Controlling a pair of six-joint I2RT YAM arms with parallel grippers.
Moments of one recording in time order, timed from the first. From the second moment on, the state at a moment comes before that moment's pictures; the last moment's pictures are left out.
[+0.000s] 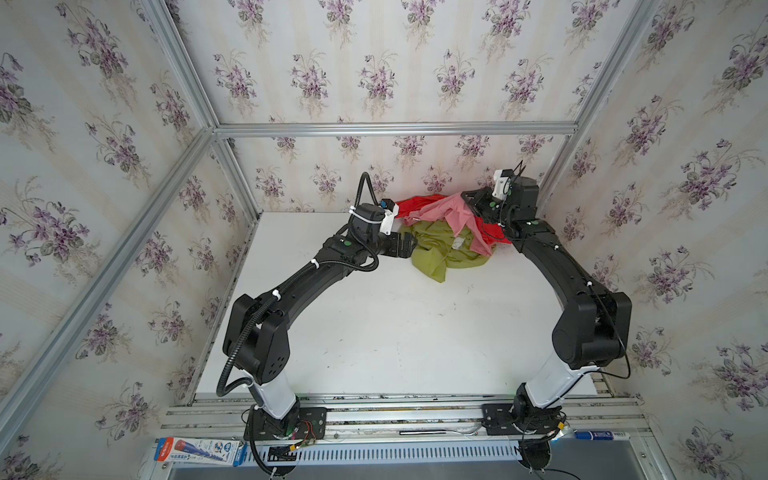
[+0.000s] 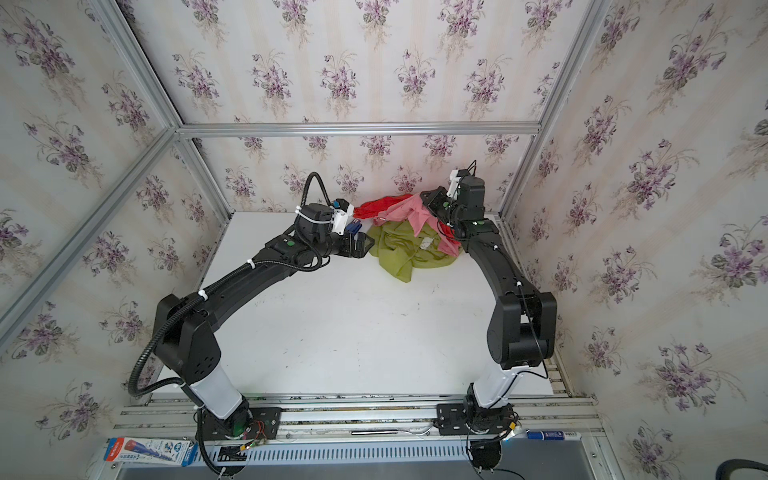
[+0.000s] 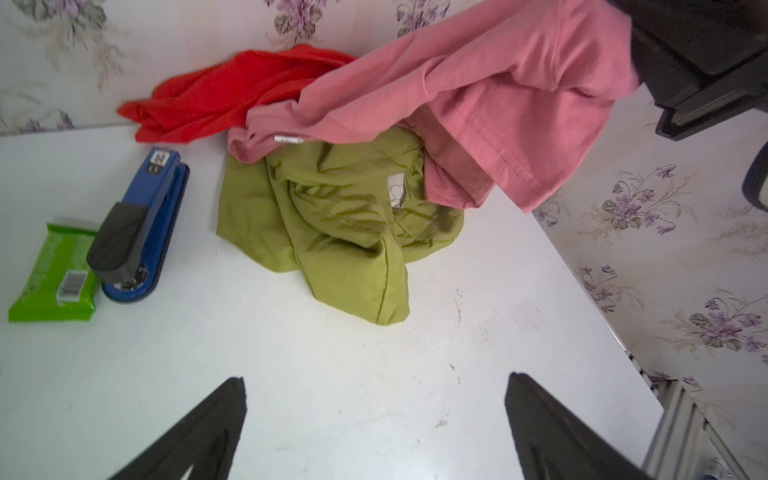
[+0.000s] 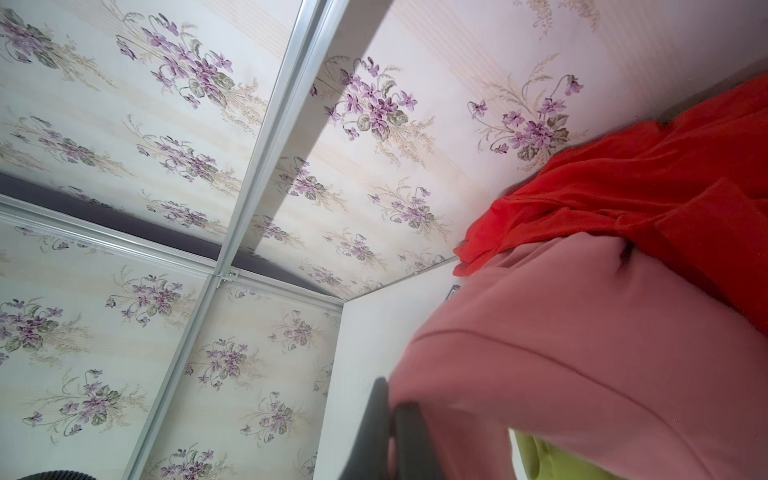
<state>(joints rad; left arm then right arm) -0.54 1.73 1.49 -0.31 0.19 -0.28 0.07 1.71 1.52 -0.09 -0.47 0.85</state>
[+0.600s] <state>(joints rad) -0.55 2.11 1.58 0.33 0.26 0.19 0.07 1.68 1.43 -0.02 -0.47 0.85</state>
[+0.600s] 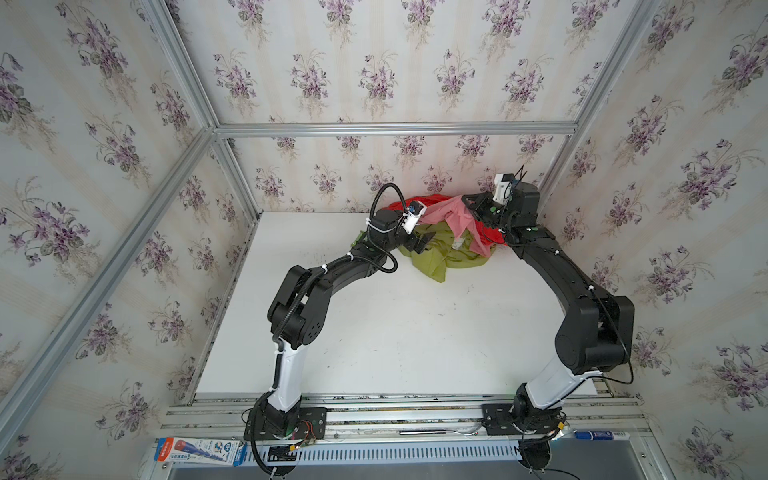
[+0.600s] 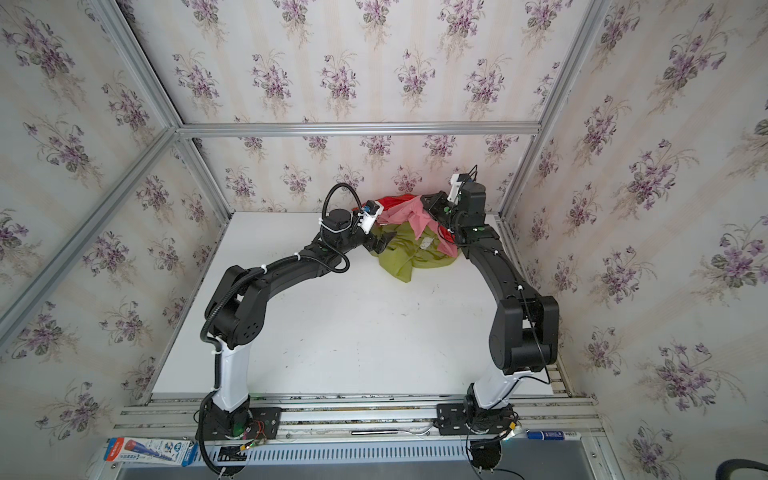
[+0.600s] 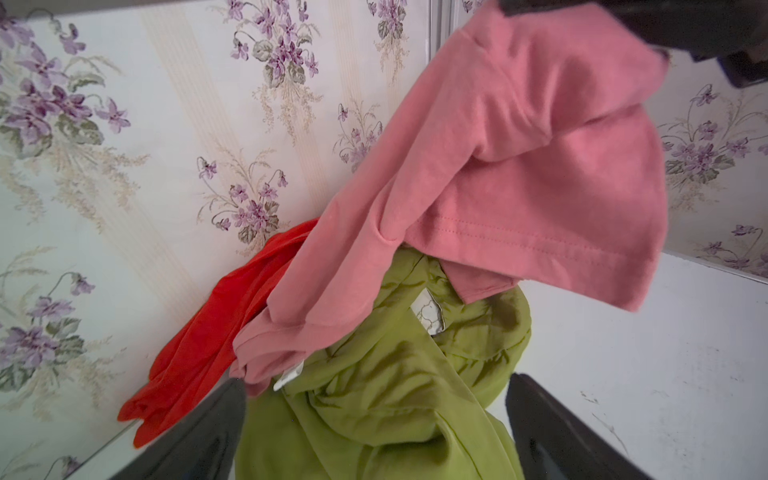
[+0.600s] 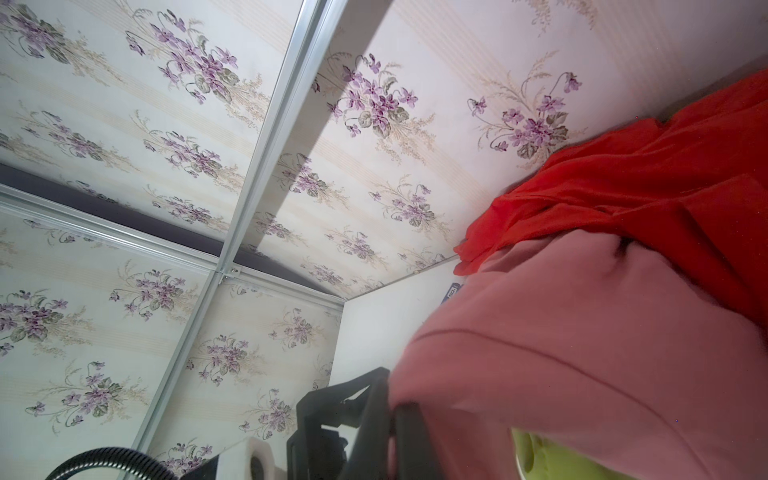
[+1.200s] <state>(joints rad) -0.55 2.35 1.91 0.33 0.34 0.21 0.07 1.63 1.42 -0.02 -0.47 0.84</state>
